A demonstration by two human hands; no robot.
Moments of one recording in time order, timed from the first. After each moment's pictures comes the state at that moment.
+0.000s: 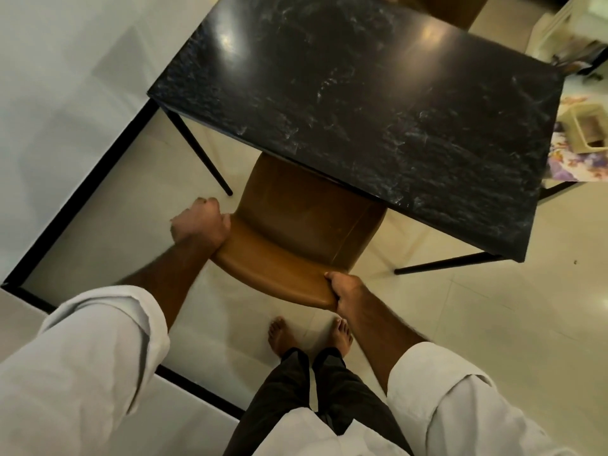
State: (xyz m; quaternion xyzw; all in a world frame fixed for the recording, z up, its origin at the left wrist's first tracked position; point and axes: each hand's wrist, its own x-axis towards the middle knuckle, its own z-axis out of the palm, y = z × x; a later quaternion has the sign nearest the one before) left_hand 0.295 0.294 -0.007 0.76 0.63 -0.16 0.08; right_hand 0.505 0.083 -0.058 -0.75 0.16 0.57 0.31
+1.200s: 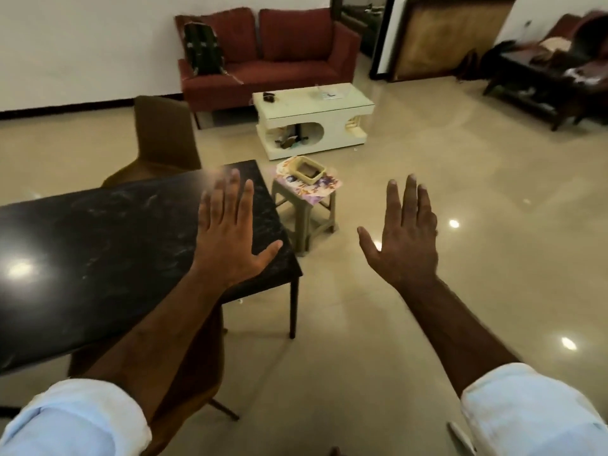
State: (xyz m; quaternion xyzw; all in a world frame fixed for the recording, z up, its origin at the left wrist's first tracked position) left_hand 0.709 0.038 0.229 0.98 0.04 0.20 0.00; right_hand 0.807 -0.279 0.226 -0.96 -0.16 -0.23 0.09
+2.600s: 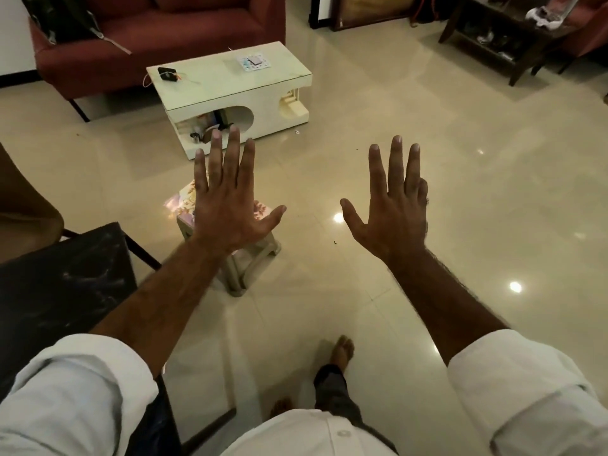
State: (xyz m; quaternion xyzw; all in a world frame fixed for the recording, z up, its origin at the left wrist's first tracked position) left_hand 1.325 -0.063 0.177 0.96 -0.03 0.27 -0.01; right_hand 1.346 -0.369 0.198 -0.97 -0.11 -0.22 0.05
